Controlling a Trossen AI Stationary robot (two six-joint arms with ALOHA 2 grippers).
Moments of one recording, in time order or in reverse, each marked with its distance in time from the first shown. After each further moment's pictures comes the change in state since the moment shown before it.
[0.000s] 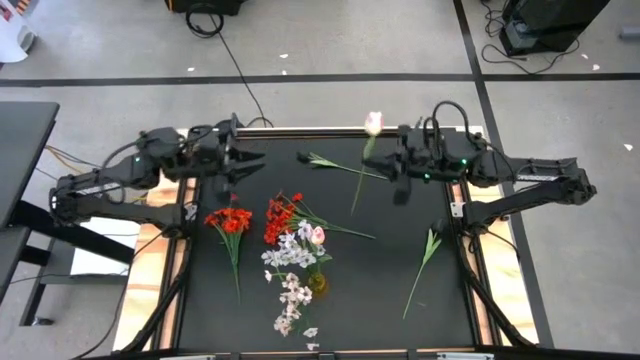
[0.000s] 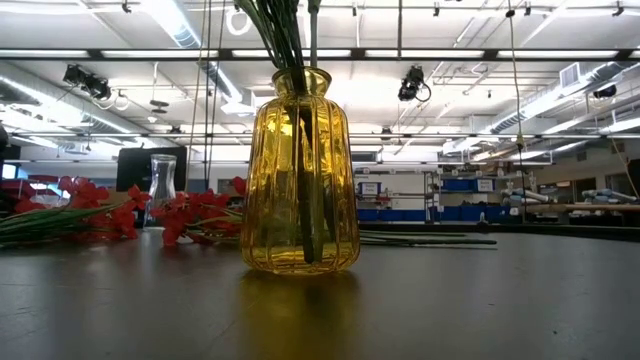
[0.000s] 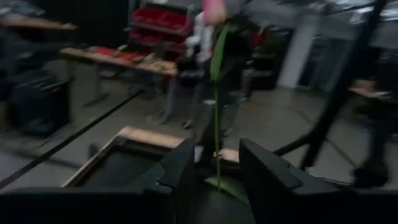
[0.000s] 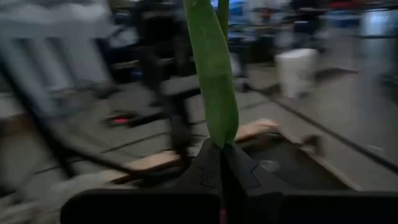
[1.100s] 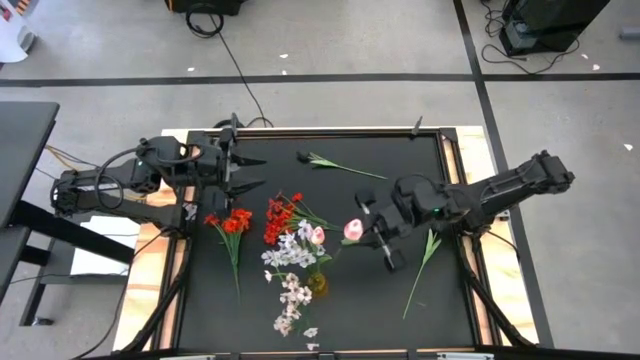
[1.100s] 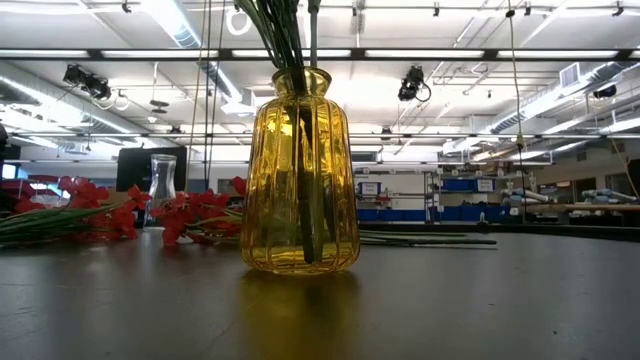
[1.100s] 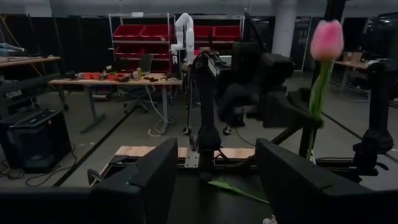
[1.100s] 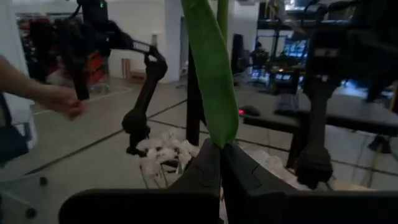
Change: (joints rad) left arm -0.124 0.014 0.000 0.034 -0.061 0.180; right arm 0.299 0.262 -0.066 0.411 -0.275 -0.297
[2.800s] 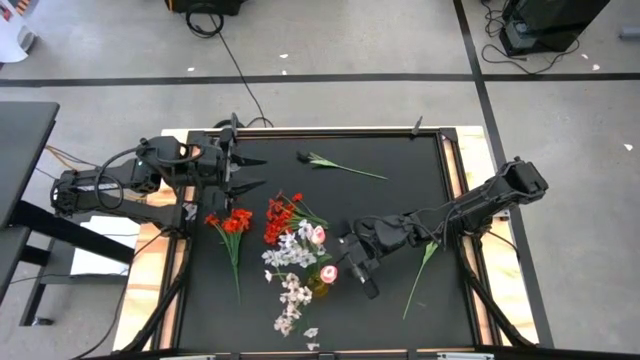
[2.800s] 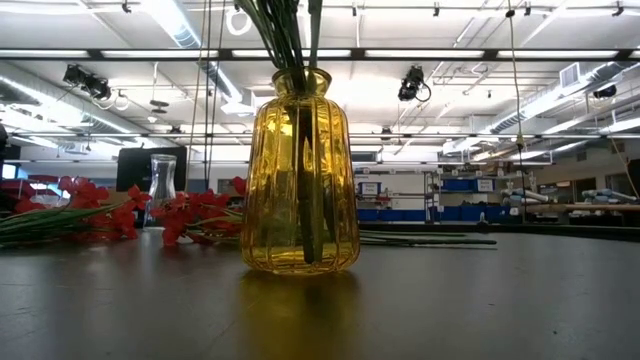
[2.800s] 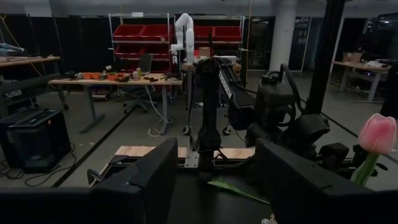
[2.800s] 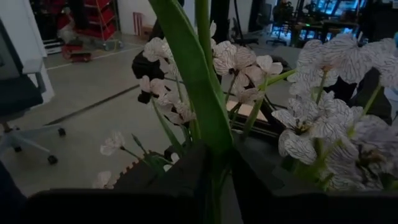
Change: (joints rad) left arm 0.000 0.000 0.001 0.000 0.002 -0.002; right arm 0.072 0.262 0.000 0.081 0.032 -0.020
